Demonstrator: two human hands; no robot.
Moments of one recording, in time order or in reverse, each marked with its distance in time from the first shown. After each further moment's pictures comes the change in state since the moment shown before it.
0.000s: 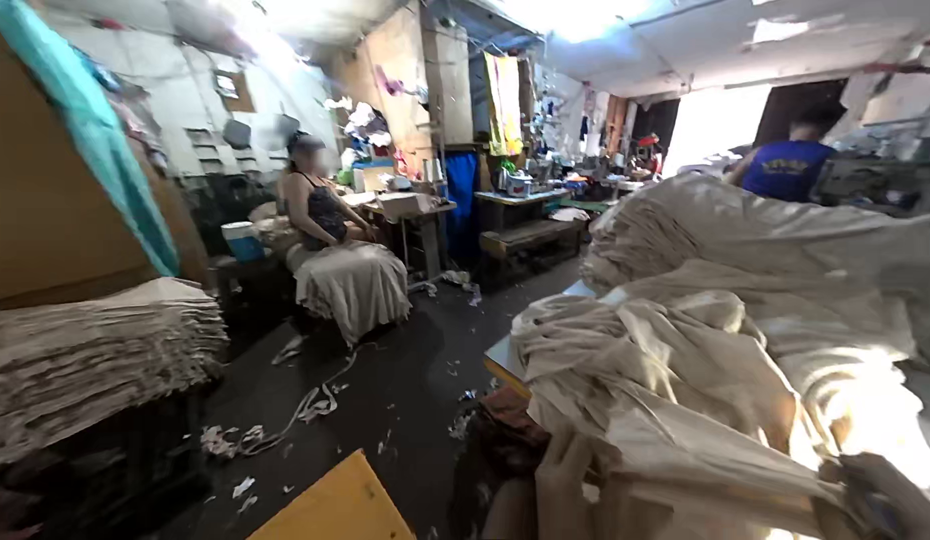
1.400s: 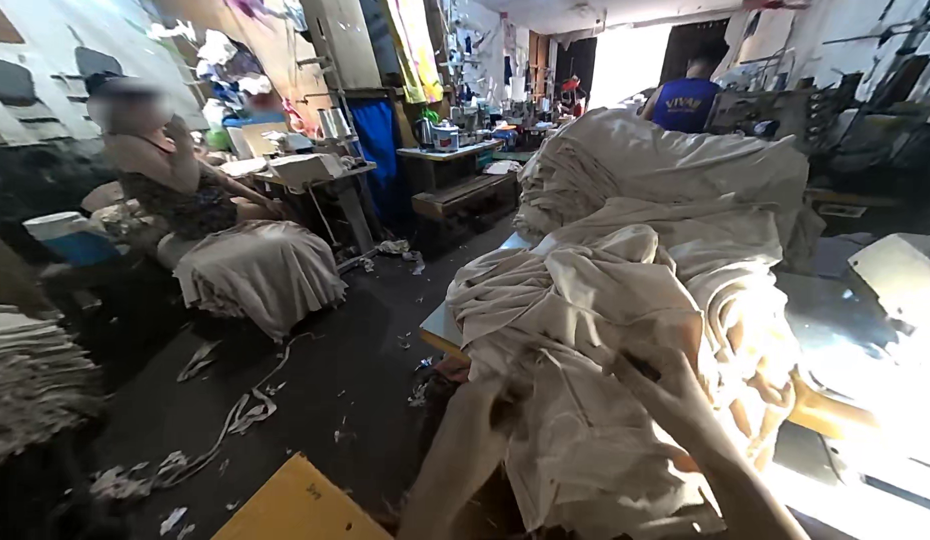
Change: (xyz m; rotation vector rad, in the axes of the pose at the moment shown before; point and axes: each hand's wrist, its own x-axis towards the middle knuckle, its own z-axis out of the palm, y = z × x) left_hand 0.033 -0.056 -0.019 0.131 -0.821 -0.357; right_hand 0.039 -0.008 0.083 0.532 -0.208 0.152
